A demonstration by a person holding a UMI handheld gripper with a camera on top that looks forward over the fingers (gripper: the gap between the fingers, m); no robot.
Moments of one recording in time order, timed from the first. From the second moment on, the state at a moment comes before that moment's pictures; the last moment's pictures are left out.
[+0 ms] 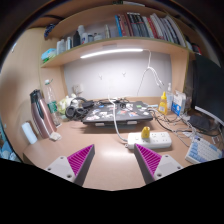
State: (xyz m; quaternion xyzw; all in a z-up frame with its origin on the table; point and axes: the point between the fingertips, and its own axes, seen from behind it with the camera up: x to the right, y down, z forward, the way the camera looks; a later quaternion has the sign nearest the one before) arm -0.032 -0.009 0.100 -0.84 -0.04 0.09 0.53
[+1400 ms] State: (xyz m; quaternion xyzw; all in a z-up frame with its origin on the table) arm 0.081 0.148 0.084 -0.81 0.00 -0.01 0.59
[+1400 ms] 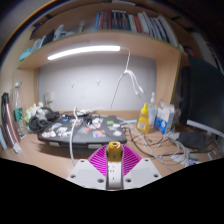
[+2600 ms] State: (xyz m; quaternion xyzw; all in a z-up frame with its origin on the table) arm 0.239 0.093 0.002 -0.92 0.01 -0.06 0.40
